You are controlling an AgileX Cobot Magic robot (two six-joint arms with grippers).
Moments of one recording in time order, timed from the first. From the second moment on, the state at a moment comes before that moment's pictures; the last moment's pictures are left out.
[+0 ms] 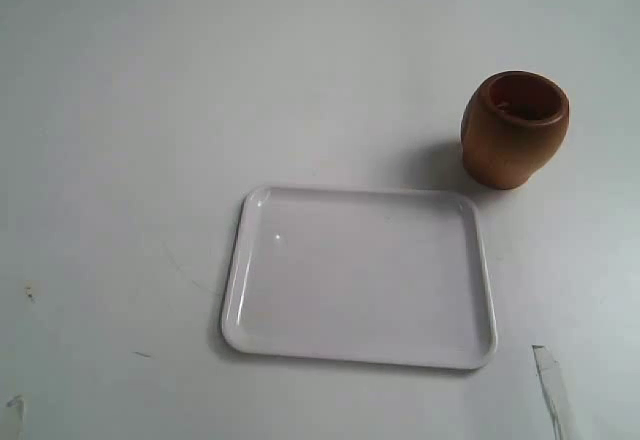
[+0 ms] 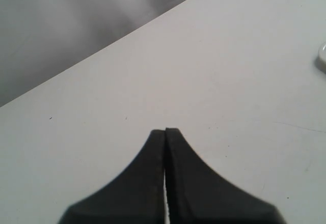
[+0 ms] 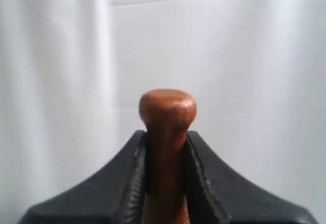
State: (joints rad) left arm 0.02 0.00 0.00 0.07 0.44 0.35; right arm 0.09 1.24 -0.92 -0.58 -0.57 0.52
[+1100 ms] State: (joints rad) left arm 0.02 0.00 0.00 0.07 0.44 0.35; right arm 0.09 1.72 -0.43 -0.43 -1.19 0.29
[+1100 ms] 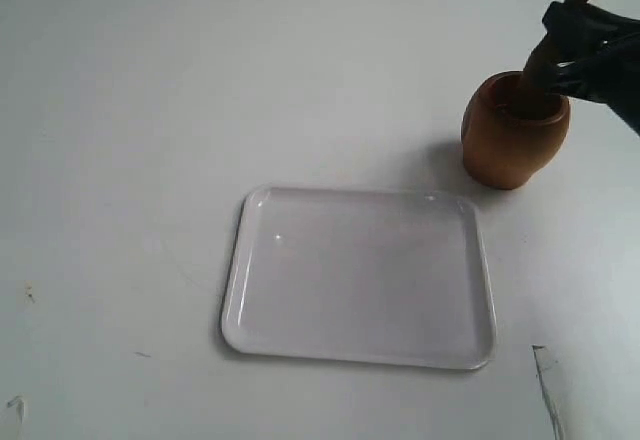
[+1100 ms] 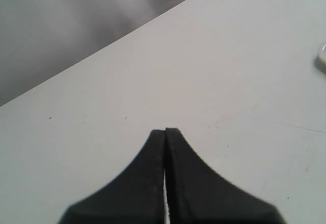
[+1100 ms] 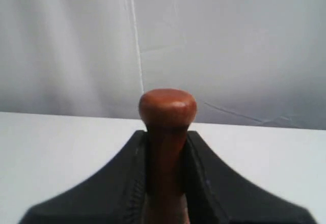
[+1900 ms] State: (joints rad) left arm 0.02 0.00 0.00 0.07 0.44 0.35; right arm 0.09 1.55 -0.48 -0.48 -1.16 0.30
